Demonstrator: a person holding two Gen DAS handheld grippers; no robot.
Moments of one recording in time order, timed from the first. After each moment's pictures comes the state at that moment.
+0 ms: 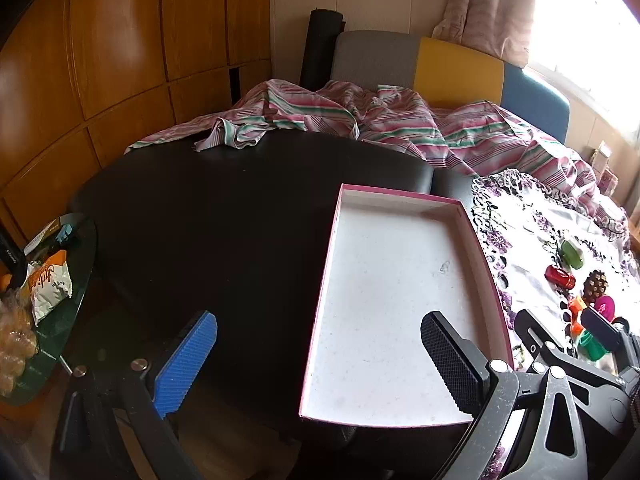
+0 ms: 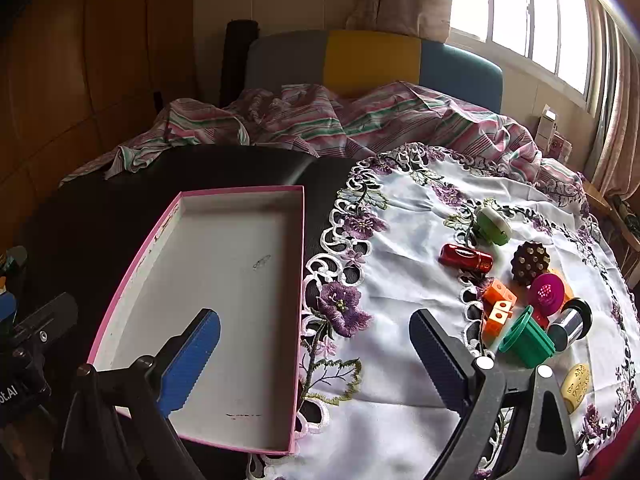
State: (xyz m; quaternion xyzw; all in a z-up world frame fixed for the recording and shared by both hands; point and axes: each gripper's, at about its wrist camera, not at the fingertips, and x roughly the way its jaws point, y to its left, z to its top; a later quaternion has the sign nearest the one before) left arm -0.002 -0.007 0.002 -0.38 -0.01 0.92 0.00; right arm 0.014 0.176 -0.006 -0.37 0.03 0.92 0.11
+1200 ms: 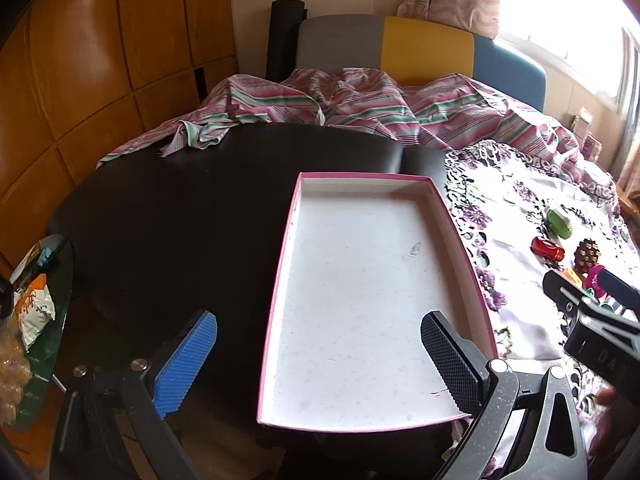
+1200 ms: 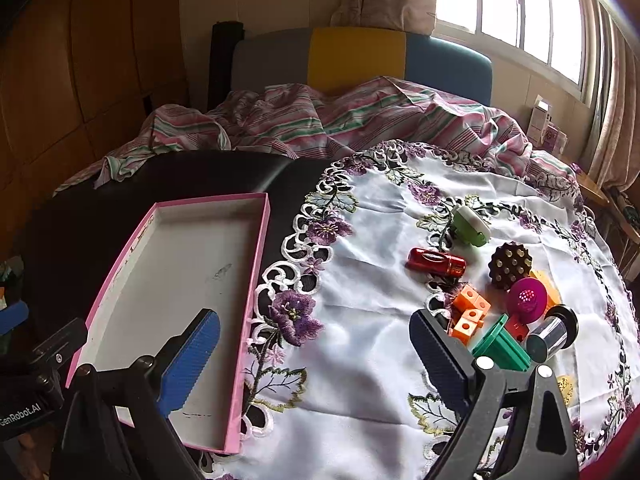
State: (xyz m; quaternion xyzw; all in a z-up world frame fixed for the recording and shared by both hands) left arm -0.015 0.022 -0.004 -0.40 0.03 0.91 0.05; right arm 0.019 0.226 0.004 -0.37 0.05 0.92 0.13
